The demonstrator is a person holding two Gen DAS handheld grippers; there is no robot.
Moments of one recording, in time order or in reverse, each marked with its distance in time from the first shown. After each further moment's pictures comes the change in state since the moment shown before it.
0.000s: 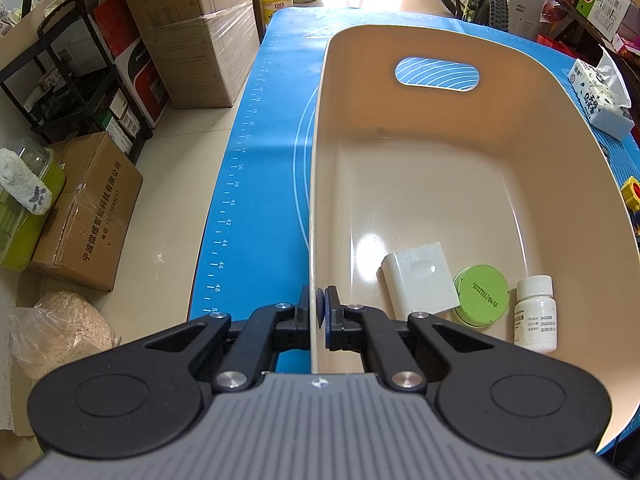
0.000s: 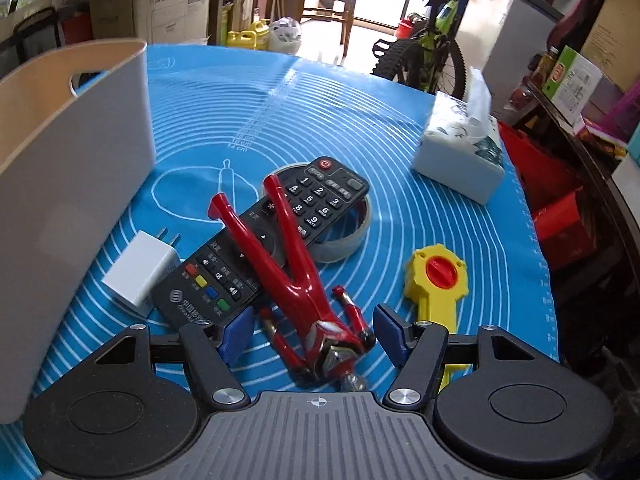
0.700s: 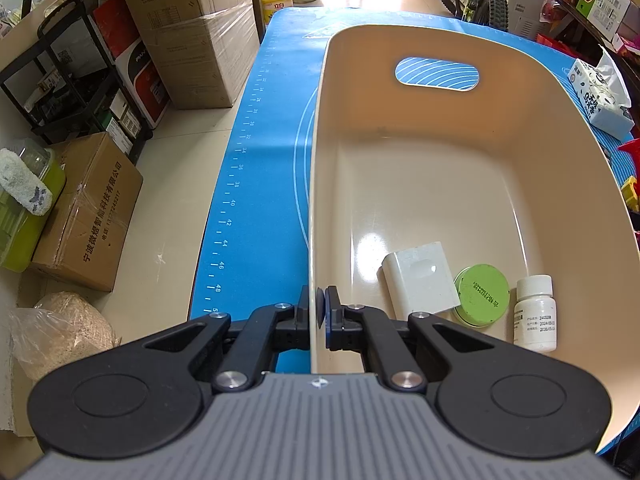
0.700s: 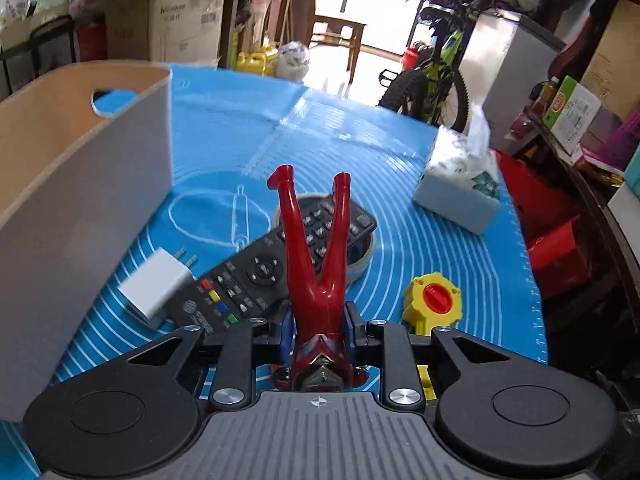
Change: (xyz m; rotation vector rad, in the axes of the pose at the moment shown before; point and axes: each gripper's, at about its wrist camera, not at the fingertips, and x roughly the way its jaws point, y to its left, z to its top) left arm 0.000 -0.001 0.000 0.000 0.000 0.002; right arm -0.039 0.002 0.000 0.026 -0.103 0.022
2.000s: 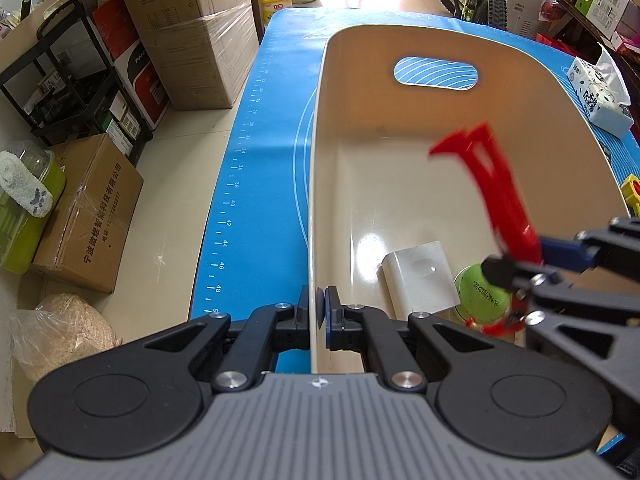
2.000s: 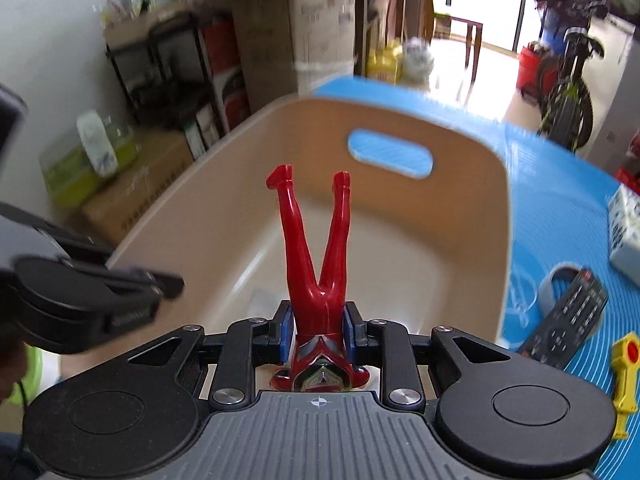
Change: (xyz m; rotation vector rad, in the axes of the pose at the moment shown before) left arm 0.000 -0.001 0.000 0.003 0.000 0.004; right arm -0.023 0.187 0.062 -0.075 0.116 0.321
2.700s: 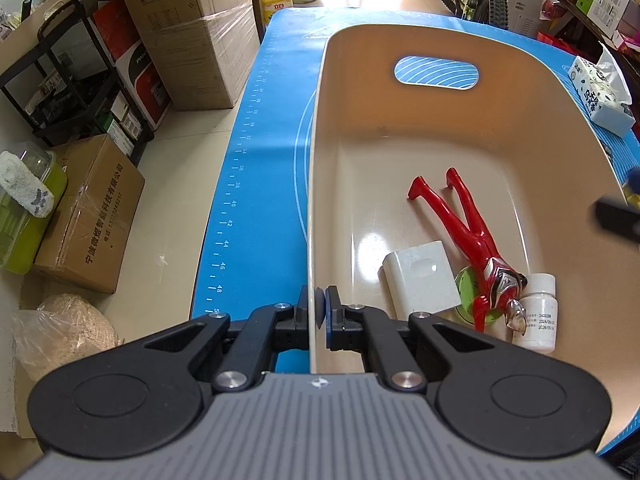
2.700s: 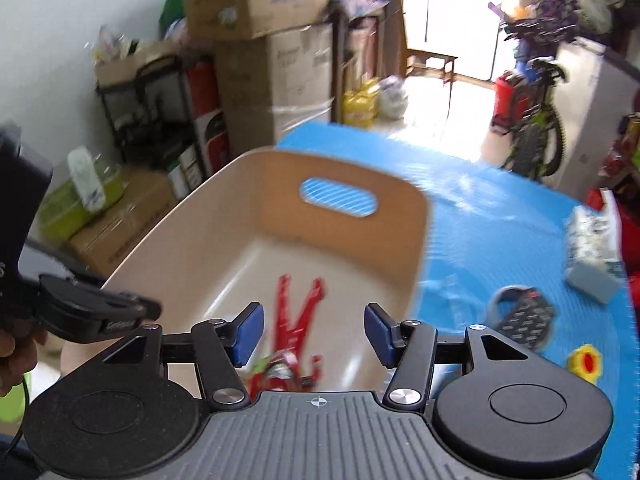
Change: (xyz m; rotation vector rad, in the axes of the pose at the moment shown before) left arm -0.001 -0.002 0.003 0.006 0.002 0.008; right arm -0.067 -0.045 -0.007 0.045 -0.197 -0.066
